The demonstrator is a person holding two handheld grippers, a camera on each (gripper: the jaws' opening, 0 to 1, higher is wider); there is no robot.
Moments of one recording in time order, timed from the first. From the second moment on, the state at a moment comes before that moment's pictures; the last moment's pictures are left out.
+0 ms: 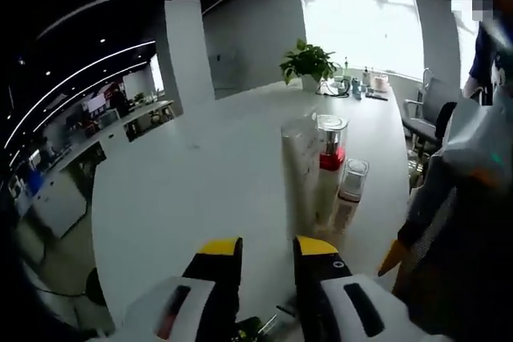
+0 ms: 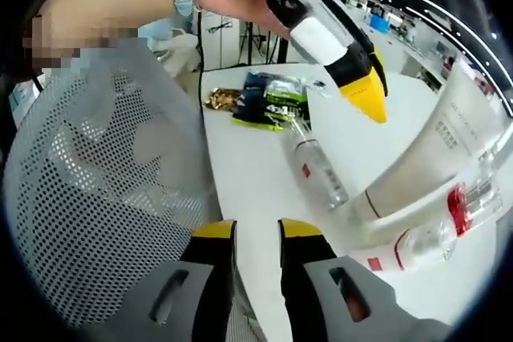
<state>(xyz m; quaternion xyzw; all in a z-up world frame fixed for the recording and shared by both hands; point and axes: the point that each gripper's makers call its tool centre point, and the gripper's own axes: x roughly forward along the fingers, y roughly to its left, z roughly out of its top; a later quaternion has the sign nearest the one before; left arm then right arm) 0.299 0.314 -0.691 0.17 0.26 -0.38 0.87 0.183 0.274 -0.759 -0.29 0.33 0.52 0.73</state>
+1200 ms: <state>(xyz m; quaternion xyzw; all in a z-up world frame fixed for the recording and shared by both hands) 0.257 0.337 -0.792 0.32 0.38 -0.42 0.76 0.182 0.273 -0.762 -0.29 0.35 0.52 0.72</state>
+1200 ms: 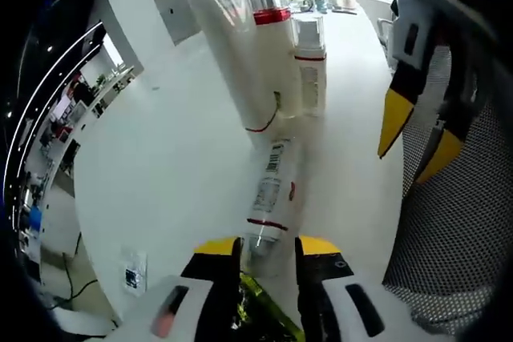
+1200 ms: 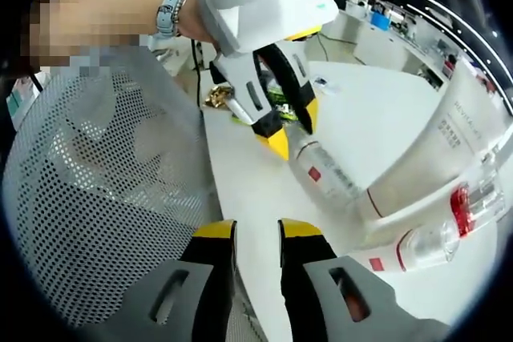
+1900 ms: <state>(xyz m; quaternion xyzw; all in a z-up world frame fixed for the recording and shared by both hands) 0.250 0.335 -0.799 0.33 0.38 -0.43 0.75 0.182 0.273 -0.763 -0.29 0.35 0.52 0.72</state>
